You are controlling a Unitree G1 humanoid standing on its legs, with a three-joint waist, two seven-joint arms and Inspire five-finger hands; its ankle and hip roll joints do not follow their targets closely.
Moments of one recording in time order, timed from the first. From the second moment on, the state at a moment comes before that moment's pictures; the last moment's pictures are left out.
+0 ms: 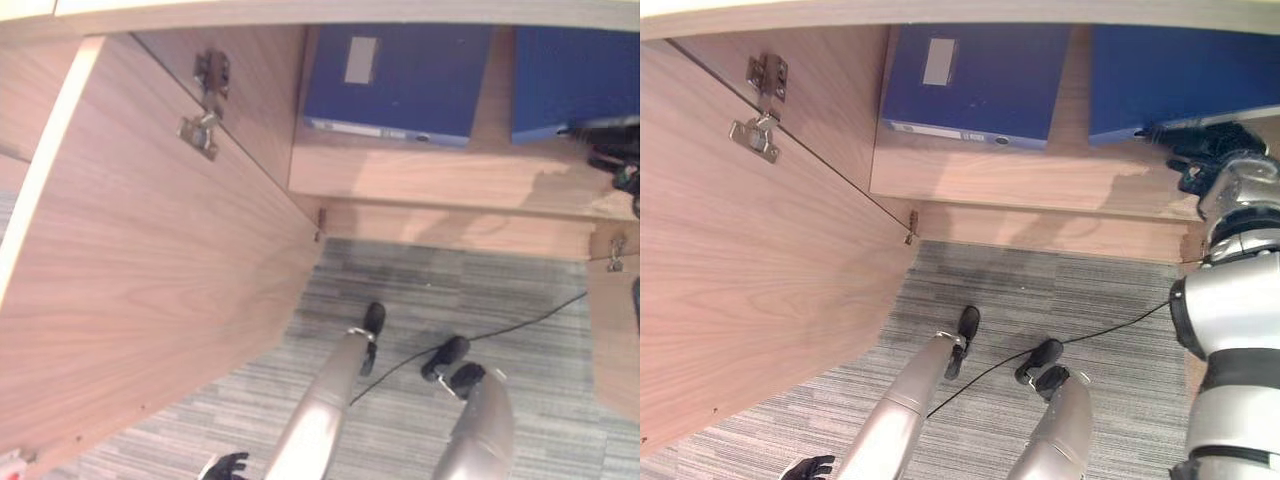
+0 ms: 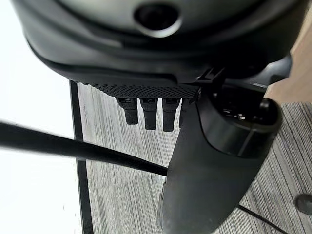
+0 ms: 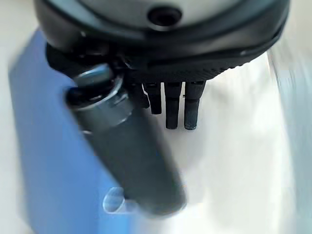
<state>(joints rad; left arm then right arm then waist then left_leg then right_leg) 0.04 0.37 -0.36 1.15 -0.07 -0.04 0.01 -1.46 -0.88 0.74 1.52 0.57 0.16 0.07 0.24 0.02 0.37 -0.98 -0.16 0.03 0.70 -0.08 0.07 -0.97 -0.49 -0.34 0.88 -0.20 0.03</state>
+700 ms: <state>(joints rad) 0.04 0.39 -0.29 1.12 -0.03 -0.04 -0.03 -1.46 -1.06 1.25 0.99 0.20 0.13 0.33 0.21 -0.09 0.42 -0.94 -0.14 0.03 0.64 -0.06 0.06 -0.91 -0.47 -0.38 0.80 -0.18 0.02</state>
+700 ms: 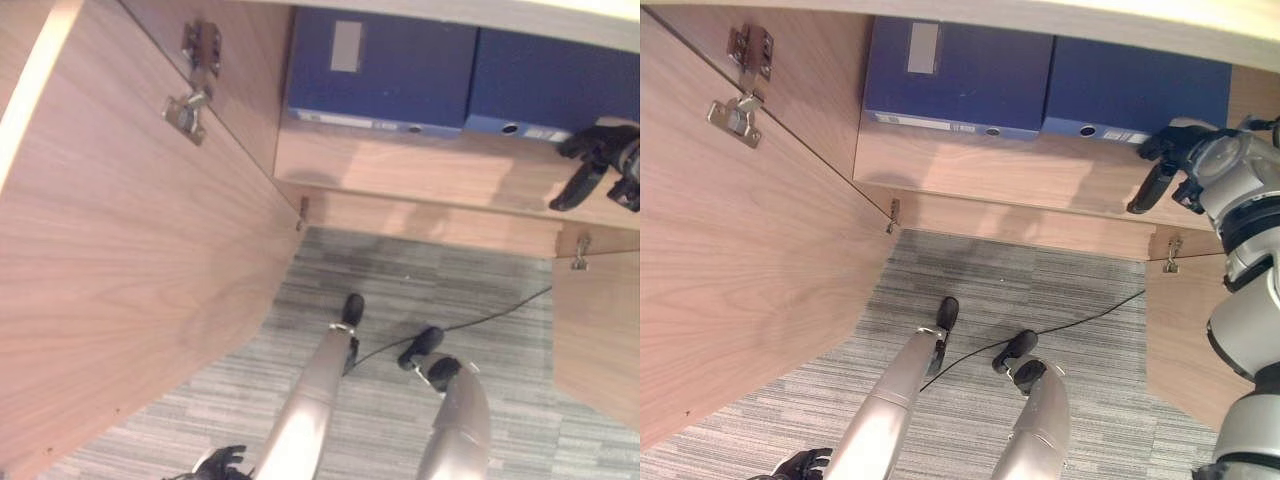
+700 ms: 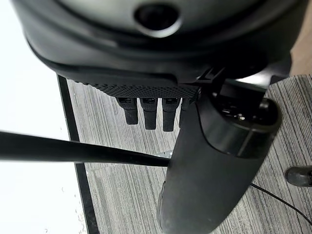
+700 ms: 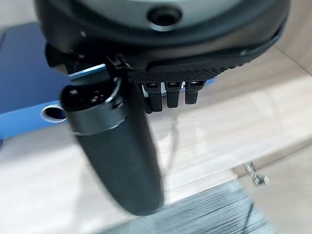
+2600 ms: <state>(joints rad) 0.06 0.38 -0.11 1.27 0.01 0.00 -0.01 -0.52 -0.85 0.74 0.49 0.13 0.06 0.36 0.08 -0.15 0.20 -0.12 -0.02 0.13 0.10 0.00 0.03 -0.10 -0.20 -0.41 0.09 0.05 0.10</state>
